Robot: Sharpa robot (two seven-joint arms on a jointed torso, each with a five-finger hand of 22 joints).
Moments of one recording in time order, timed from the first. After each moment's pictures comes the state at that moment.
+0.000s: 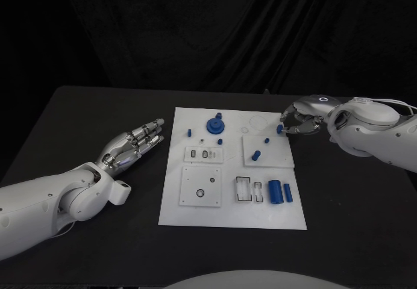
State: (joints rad) left arm 1.17 -0.93 -0.21 1.43 -0.28 -0.01 0.68; left_hand 1.53 0.22 -0.14 0.29 0.63 0.30 0.01 0.04 0.04 0.07 0.06 0.01 0.02 0.04 0.14 0.02 0.01 0.16 0.05 0.25 0.04 0.02; right arm 1.43 -1.01 -0.25 1.40 -1.61 -0.25 -0.06; right_hand 1.24 -0.08 0.22 0.14 0.28 0.83 0.07 0.11 0.29 1.47 -0.01 1.56 1.31 1.46 -0.07 1.53 1.31 0.05 1.41 0.05 1.28 1.31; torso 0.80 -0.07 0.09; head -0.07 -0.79
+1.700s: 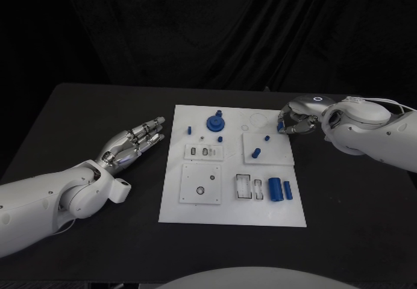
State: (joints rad) left arm 1.17 -0.93 -0.21 1.42 -0.28 0.00 0.68; left_hand 1.53 0.22 -0.14 0.29 0.63 0.30 0.01 0.04 0.04 0.07 0.07 0.01 0.02 0.03 0.15 0.02 0.01 0.16 0.05 0.25 0.04 0.02; right arm 1.41 -0.97 -0.25 1.37 -1.61 -0.25 -0.07; right_hand 1.31 -0.09 0.20 0.15 0.28 0.86 0.06 0.24 0.47 1.47 -0.01 1.56 1.31 1.46 -0.07 1.52 1.31 0.05 1.41 0.05 1.26 1.31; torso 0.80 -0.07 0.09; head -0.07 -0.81
